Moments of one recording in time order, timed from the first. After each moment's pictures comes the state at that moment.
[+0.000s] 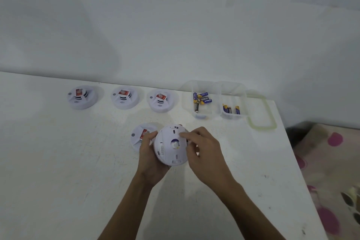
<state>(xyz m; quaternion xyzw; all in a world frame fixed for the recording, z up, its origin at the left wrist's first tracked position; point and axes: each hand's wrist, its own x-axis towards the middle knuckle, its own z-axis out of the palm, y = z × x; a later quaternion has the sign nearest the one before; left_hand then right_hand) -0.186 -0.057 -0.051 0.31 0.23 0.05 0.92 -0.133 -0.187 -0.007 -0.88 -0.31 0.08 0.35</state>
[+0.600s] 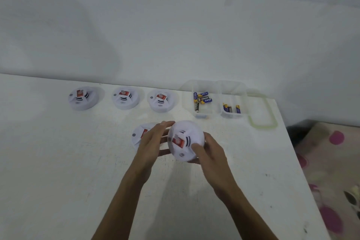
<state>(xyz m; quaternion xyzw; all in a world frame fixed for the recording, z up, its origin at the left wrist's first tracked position) -0.191 -0.046 -0.015 0.60 0.22 0.06 0.77 -0.141 -0.202 -0.016 -0.75 -0.13 0.23 0.61</state>
